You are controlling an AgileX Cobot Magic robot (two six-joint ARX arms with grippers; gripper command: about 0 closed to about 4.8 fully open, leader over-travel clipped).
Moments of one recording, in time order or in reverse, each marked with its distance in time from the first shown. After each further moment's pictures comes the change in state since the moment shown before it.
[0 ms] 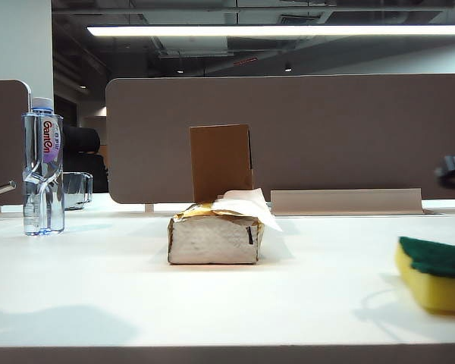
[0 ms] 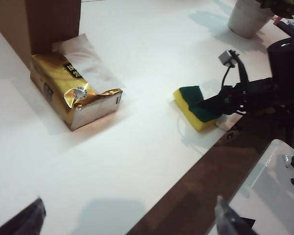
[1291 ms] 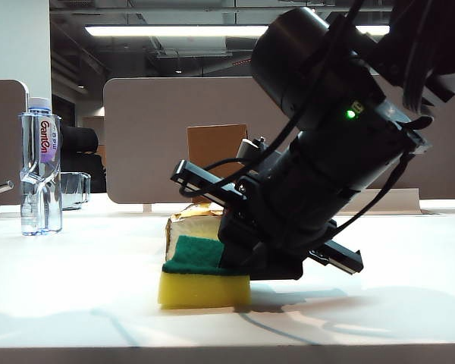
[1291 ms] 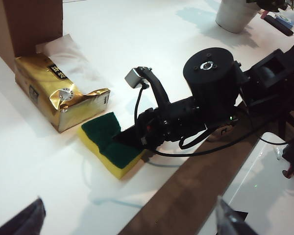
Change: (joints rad) left arm -0.048 -0.025 0.000 -0.010 -0.007 0.000; right arm 0.541 0.663 0.418 0.304 0.155 0.246
